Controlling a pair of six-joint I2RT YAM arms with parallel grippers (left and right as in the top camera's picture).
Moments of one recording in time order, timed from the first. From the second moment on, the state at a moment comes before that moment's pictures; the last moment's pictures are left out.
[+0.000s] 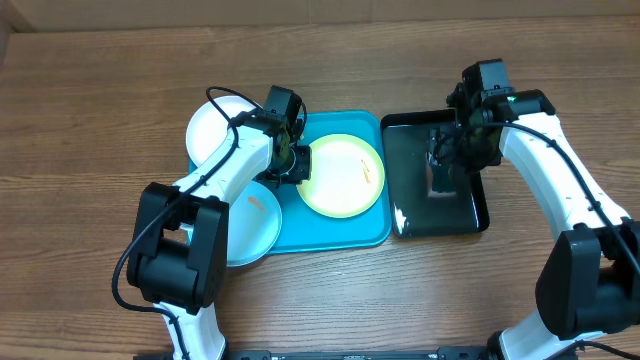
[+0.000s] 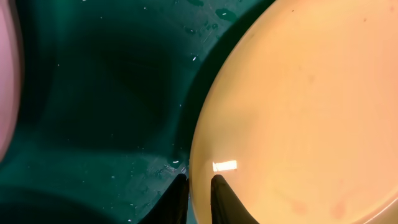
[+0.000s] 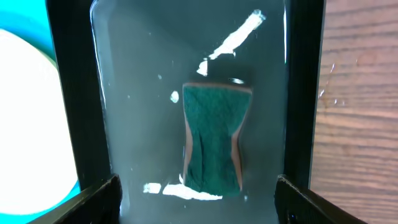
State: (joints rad) left arm -0.32 1.97 1.35 -0.77 0.14 -0.29; right arm 0.13 1.78 1.40 -0.96 -0.09 0.12
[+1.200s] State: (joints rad) left arm -0.32 1.97 1.34 -0.73 0.13 -0.30; right arm 0.13 1.78 1.33 -0.87 -0.09 0.12
